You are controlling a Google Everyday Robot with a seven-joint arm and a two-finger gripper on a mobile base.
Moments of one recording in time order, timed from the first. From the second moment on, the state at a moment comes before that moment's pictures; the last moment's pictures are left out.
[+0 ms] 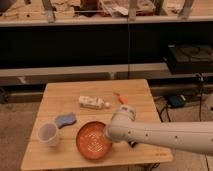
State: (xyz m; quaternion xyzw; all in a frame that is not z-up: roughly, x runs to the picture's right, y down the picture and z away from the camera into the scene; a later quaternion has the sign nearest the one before) arm 0.019 0.246 0.733 -0.16 -0.22 -0.54 0.79
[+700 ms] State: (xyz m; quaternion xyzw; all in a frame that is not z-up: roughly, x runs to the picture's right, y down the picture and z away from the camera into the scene) arm 0.020 0.238 0.727 -0.17 -0.23 -0.57 0.77
